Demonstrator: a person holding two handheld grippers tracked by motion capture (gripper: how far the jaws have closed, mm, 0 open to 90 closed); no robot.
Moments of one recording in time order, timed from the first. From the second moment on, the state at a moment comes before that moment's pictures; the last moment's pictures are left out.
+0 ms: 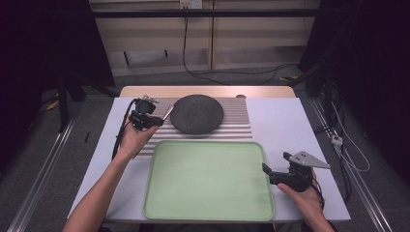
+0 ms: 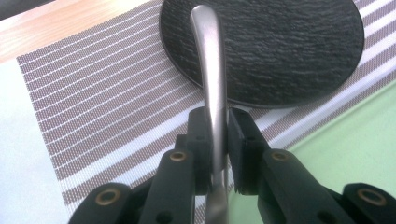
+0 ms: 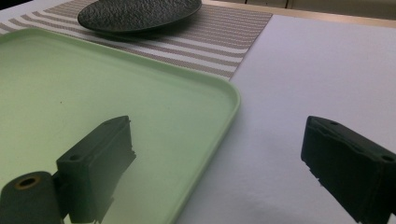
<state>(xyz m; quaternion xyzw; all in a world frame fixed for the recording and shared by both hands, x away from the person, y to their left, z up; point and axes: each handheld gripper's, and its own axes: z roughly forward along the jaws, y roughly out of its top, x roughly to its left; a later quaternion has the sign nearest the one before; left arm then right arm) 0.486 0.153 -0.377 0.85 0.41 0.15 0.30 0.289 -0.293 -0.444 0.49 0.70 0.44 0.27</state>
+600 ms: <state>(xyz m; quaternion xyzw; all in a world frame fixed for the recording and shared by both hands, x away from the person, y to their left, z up) 0.447 0.137 -0.375 0.86 0.38 0.13 0.30 0.289 -0.292 -0.444 0.49 0.70 0.44 0.27</state>
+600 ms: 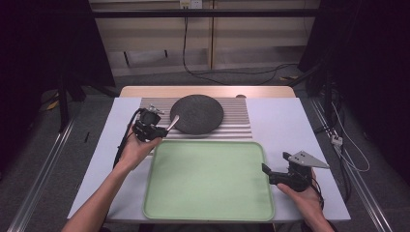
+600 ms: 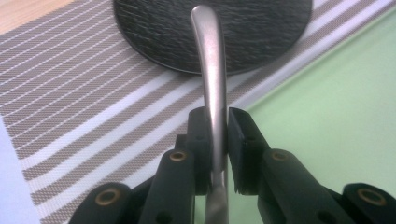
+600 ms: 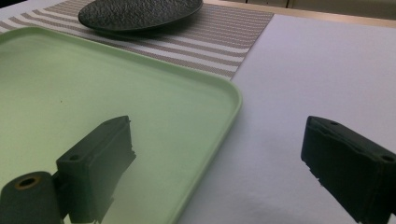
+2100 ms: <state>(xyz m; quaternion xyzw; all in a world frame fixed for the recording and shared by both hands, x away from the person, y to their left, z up) 0.403 0.095 -0.413 0.89 0.36 0.07 0.26 0.289 -0.290 -0.444 0.49 0.71 0.44 0.26</state>
